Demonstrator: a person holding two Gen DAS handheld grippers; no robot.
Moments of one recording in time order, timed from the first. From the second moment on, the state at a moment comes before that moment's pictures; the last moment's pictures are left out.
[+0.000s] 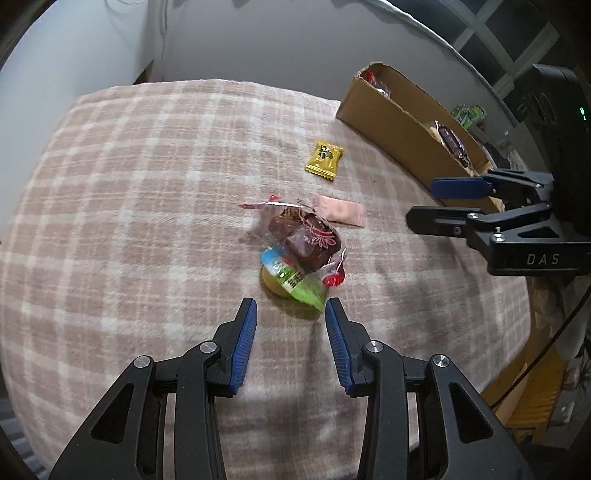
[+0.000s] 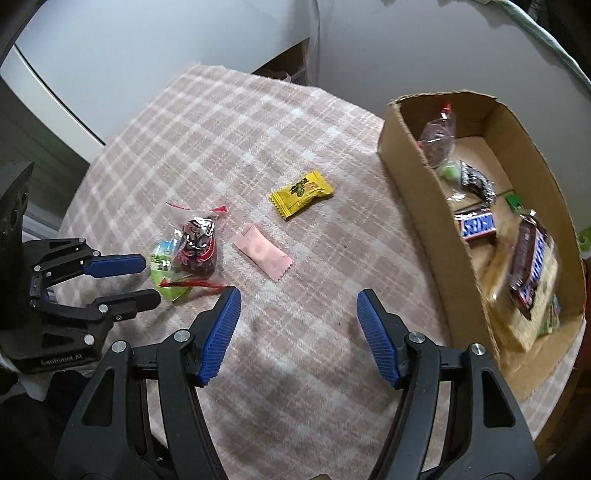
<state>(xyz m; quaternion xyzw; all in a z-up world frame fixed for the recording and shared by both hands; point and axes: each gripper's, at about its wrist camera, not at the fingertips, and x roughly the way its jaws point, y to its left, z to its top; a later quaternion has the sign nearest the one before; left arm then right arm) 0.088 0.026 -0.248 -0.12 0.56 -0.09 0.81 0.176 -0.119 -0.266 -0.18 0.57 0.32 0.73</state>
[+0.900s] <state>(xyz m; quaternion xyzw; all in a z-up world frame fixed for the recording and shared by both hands) 0.099 0.042 -0.268 -0.07 0.50 -0.07 0.86 0.175 -0.079 -0.307 -0.23 0.53 0.37 0.73</state>
